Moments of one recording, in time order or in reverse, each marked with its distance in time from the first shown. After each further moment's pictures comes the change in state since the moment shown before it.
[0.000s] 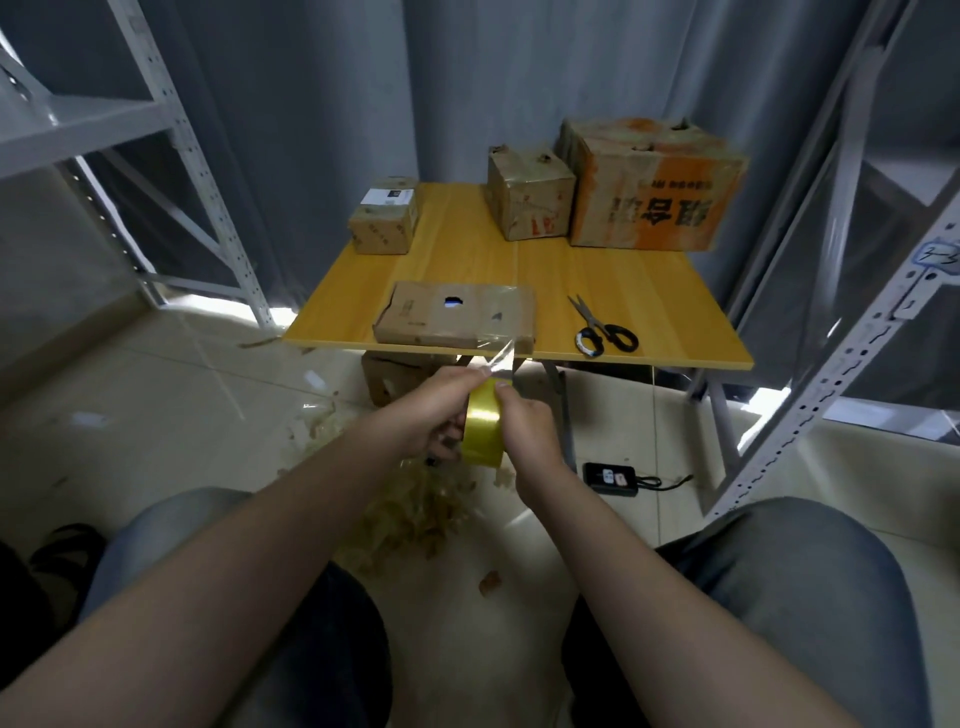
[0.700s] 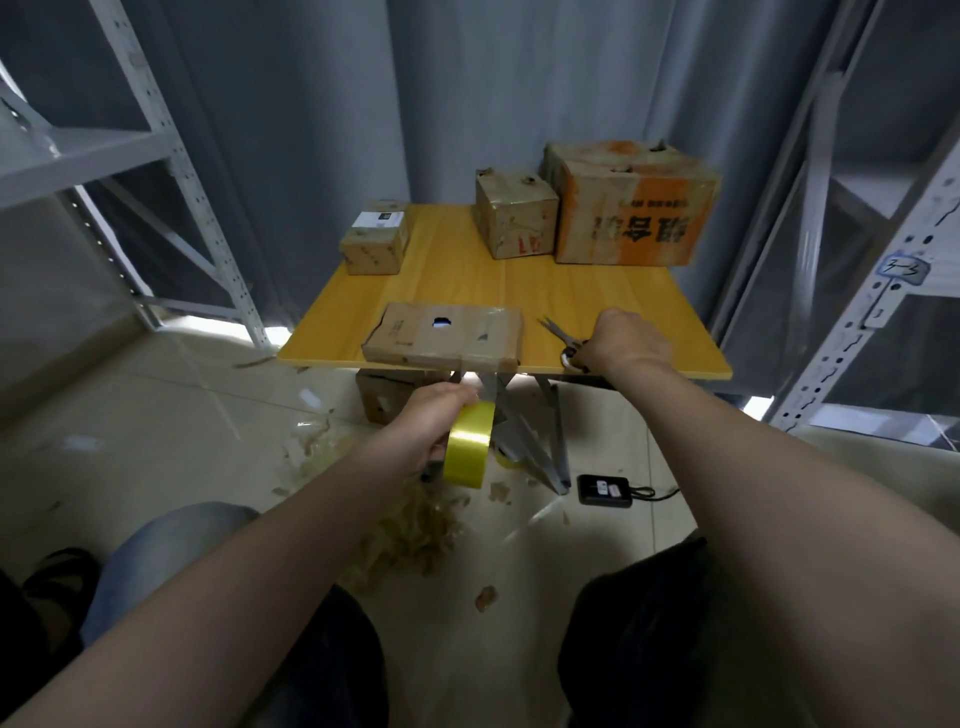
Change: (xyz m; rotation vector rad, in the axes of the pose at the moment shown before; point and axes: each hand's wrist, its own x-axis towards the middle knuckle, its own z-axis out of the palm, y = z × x) left_hand 0.011 -0.004 0.010 -0.141 0.156 0.040; right_hand 0.059 -0.110 -0.106 -1.198 0.335 -0.218
